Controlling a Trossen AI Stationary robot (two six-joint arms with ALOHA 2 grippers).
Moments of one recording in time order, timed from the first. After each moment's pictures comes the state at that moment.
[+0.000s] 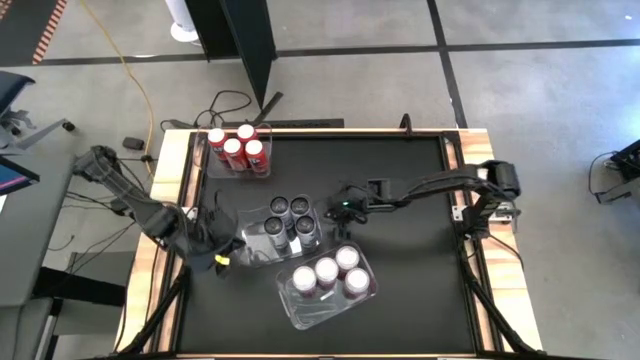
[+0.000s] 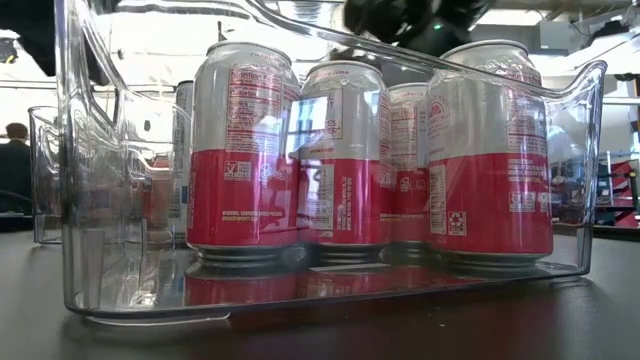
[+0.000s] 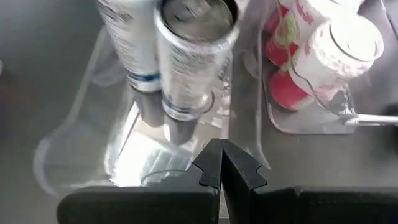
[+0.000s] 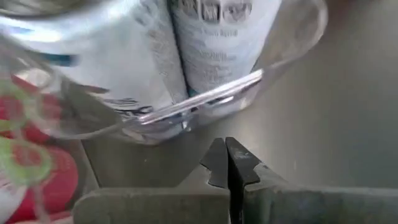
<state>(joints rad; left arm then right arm) -0.64 0.93 0.81 -0.84 -0.55 -0.93 -0.04 1.70 1.12 -0.23 0.04 0.06</state>
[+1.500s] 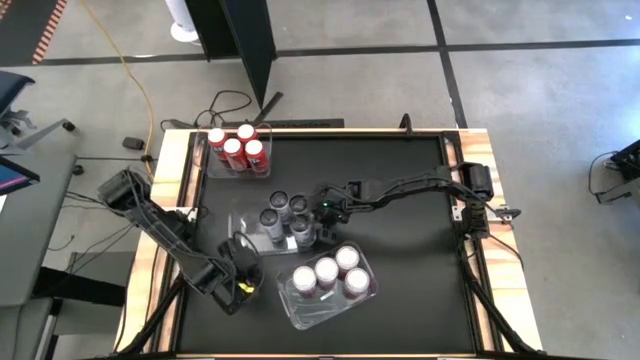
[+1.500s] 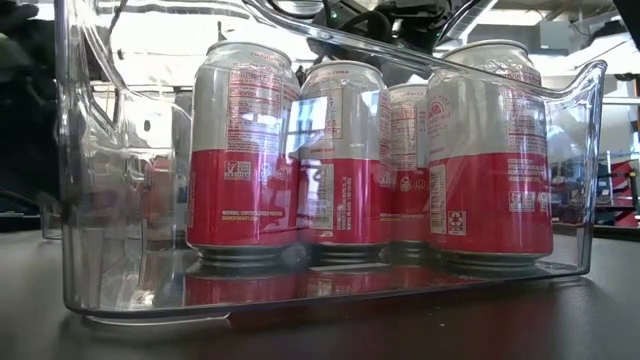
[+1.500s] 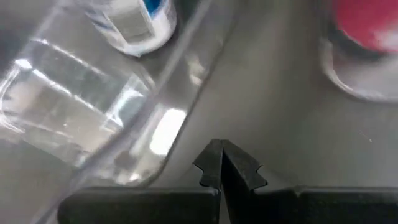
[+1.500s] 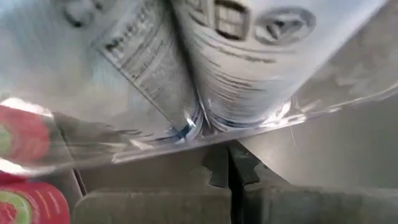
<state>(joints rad) -0.77 1.53 0.80 -0.61 -0.62 -1.24 -0.04 1.92 1.32 -0.30 -0.05 0.11</state>
